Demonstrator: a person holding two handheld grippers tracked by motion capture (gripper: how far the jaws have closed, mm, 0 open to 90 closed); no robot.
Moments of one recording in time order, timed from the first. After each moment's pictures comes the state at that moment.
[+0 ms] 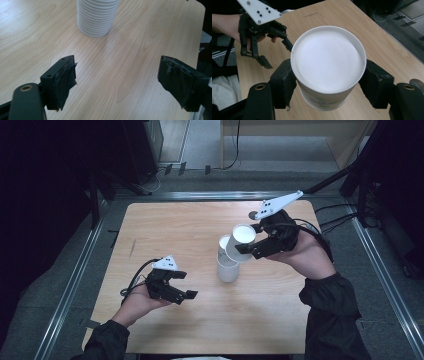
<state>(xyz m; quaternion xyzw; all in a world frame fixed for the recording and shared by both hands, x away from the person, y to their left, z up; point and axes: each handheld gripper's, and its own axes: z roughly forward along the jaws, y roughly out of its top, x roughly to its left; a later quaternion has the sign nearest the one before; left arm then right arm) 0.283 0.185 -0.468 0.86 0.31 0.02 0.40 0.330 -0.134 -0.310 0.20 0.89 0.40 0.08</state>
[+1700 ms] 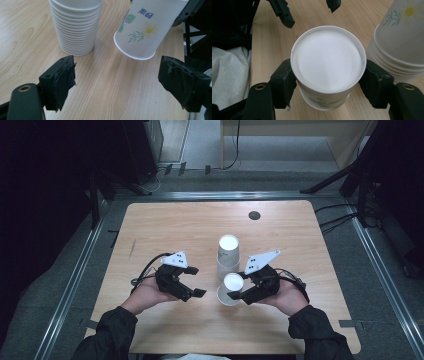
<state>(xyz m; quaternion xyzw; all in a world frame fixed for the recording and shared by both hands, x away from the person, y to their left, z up) 0.297 0.165 -0.464 0.88 0.23 0.00 0.42 0.298 -0.125 -0.450 0.15 0.90 0.42 0.00</state>
